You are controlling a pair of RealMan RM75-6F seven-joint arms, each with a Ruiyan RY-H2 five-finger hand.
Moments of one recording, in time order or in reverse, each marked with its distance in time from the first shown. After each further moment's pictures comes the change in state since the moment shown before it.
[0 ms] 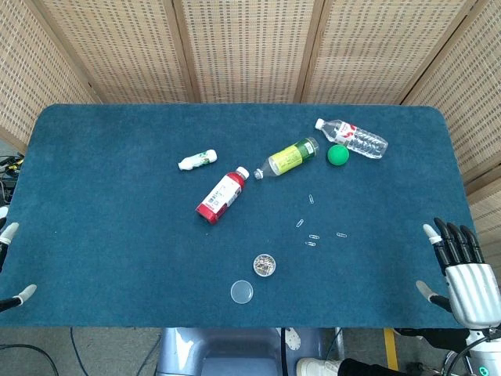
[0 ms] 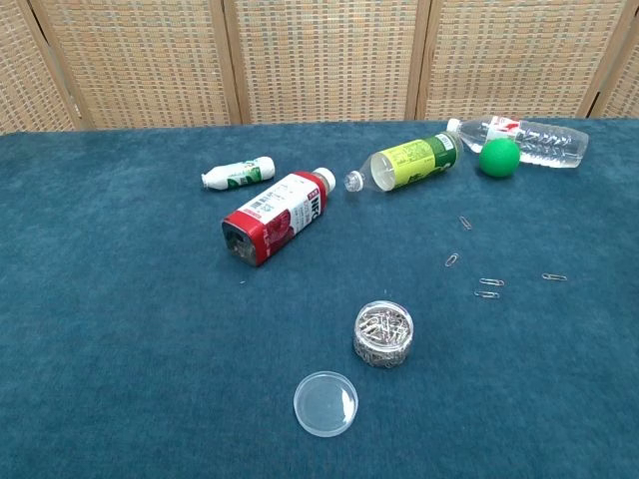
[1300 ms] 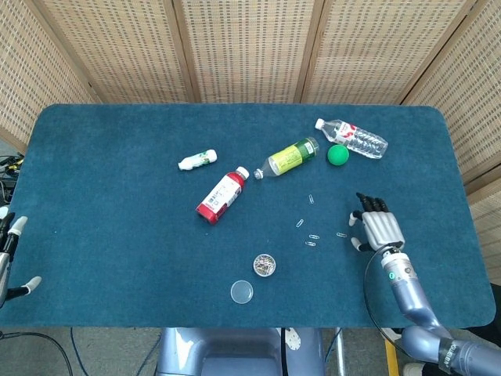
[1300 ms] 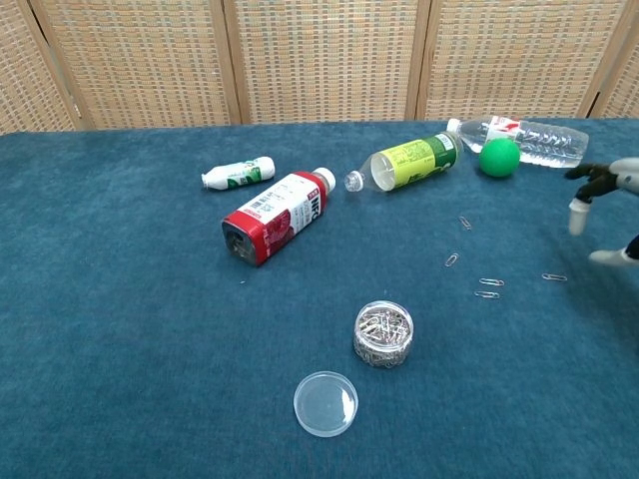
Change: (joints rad) left arm -0.060 -0.073 -0.041 0.045 -0.133 -0.091 0.106; right arm 0.449 -0.359 0.181 0.259 0.644 -0.665 -0.194
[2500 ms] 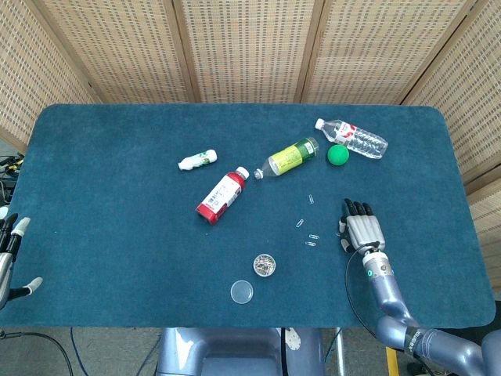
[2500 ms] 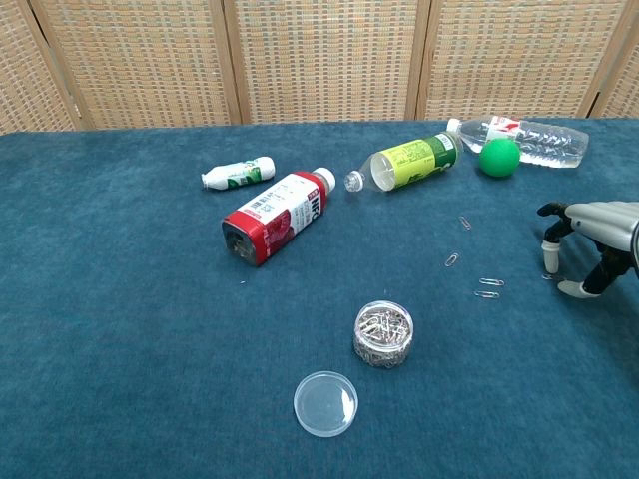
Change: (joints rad) left arm -0.012 0.002 0.010 -0.004 -0.015 -0.013 0.010; right arm 0.068 -0.206 -0.045 0.243 0.088 0.001 -0.085
